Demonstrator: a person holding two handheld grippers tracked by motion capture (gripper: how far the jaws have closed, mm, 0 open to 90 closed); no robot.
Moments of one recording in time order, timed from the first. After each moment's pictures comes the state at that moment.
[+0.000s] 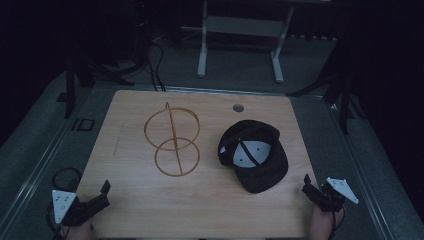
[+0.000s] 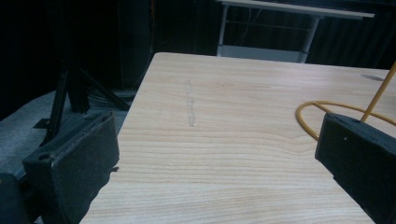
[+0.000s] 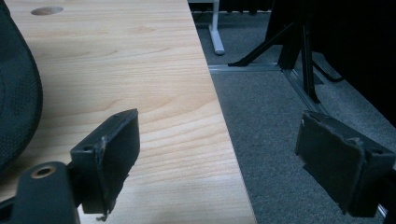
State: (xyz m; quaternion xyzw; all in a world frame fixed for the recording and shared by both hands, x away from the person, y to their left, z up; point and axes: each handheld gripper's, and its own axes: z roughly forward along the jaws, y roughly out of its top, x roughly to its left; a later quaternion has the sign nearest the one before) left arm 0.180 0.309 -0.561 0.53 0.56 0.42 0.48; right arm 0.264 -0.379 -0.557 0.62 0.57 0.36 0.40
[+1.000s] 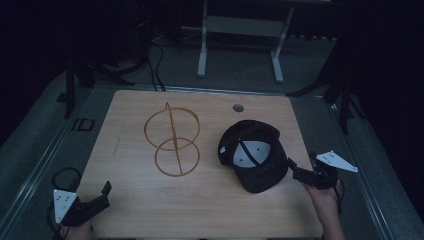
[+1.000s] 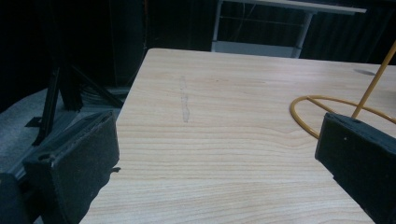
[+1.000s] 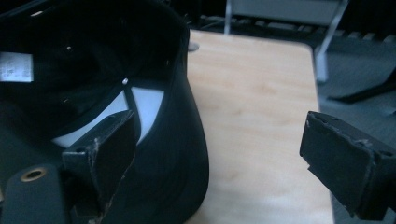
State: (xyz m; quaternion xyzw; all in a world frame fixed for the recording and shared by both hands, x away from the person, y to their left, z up) left arm 0.179 0.307 -0.561 0.55 0.55 0.41 0.47; right arm 0.301 -0.338 -0.473 0.47 0.70 0.44 0.30
